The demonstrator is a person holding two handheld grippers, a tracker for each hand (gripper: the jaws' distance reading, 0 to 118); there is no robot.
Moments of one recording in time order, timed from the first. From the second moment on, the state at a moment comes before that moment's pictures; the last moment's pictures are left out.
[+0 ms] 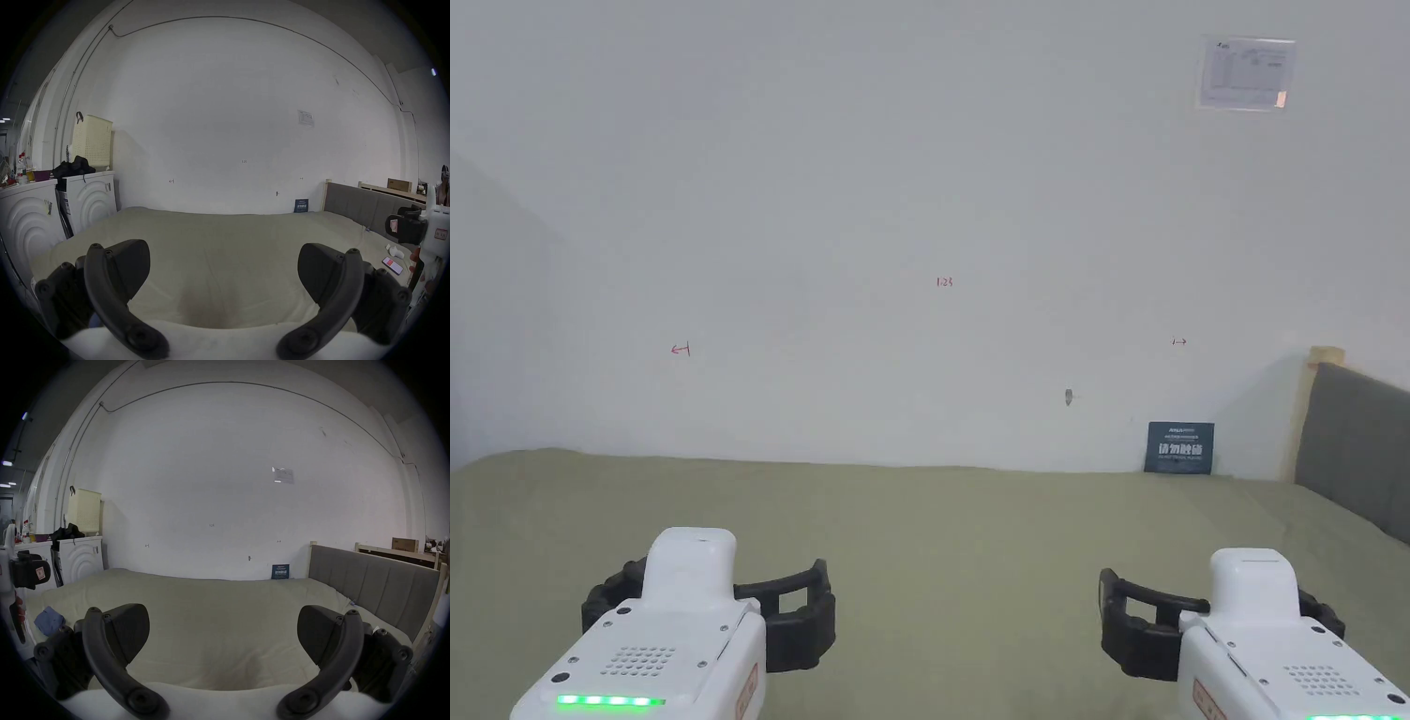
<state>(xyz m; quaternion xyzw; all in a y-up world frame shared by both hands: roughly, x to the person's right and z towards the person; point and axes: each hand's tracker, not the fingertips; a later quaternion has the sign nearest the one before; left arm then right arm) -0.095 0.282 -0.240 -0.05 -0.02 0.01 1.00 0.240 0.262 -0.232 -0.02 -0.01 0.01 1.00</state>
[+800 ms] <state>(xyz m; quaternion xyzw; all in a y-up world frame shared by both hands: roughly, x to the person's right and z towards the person) -0.099 0.274 -0.234 -0.06 0.00 0.01 1.00 0.237 0.265 -0.223 0.00 -0.04 0.01 1.00</state>
